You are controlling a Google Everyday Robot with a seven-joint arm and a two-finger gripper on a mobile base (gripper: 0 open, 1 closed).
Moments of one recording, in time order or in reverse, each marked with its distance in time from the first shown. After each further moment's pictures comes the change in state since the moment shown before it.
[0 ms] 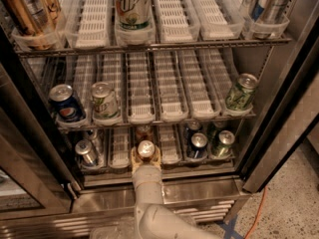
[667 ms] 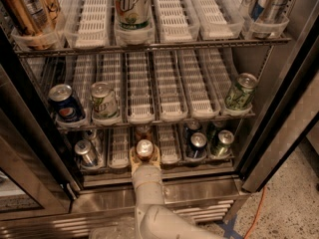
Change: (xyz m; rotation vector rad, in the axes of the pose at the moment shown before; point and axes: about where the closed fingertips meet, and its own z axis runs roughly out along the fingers) arm -0.012 0.000 -0.007 -0.019 -0.010 -0.040
